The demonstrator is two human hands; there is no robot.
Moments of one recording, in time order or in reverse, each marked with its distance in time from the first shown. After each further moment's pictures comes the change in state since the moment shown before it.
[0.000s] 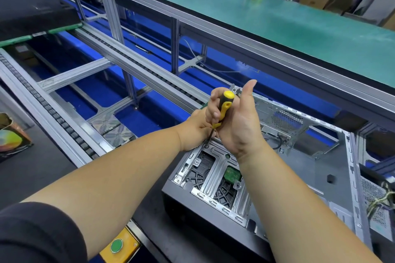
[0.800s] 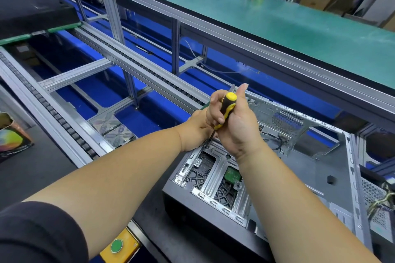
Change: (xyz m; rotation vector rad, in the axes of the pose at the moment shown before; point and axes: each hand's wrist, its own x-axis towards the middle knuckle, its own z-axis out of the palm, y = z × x) left_hand -0.007 0.010 -0.003 -0.006 0.008 -0.021; right_hand 0.004 0.005 -0.003 0.000 -0.019 0.010
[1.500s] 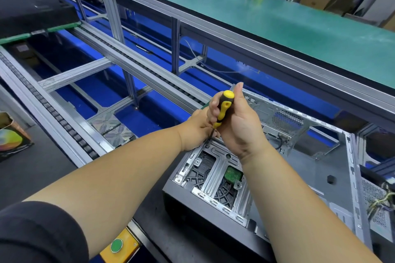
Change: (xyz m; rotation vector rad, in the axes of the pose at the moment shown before) left_hand 0.005 -0.010 0.002 0.047 0.015 -0.008; right_hand -0.003 -0.004 -0.002 -0.014 -0.005 0.005
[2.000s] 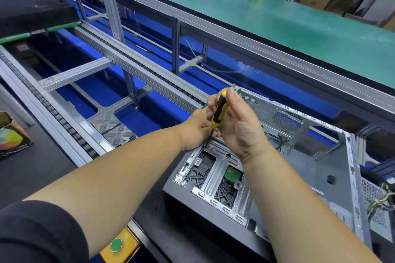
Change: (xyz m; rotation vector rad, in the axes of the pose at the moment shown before) left_hand -0.001 0.007 -0.002 0.066 -0.056 -0.049; right_hand -0.005 0.001 -0.007 -0.037 -0.023 -0.055
